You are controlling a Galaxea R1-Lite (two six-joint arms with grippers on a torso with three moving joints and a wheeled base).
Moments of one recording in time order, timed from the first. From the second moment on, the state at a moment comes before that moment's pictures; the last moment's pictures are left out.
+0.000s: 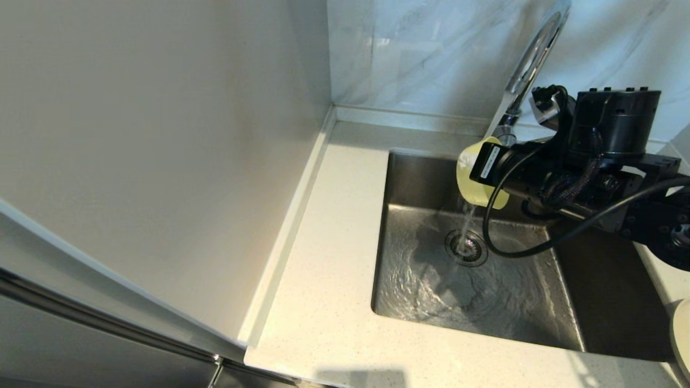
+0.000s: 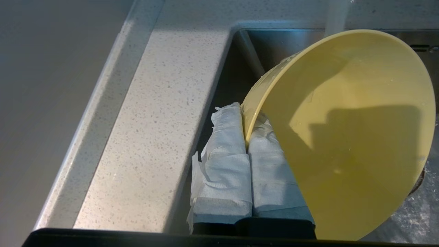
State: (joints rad) left arm 0.00 0.00 0.00 0.00 0.00 0.00; right arm 0.41 1.69 -1.12 -0.45 -0.11 0.37
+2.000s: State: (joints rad) left arm 0.00 0.00 0.00 0.00 0.00 0.00; right arm 0.03 1.54 -1.09 -0.41 0.31 1.11
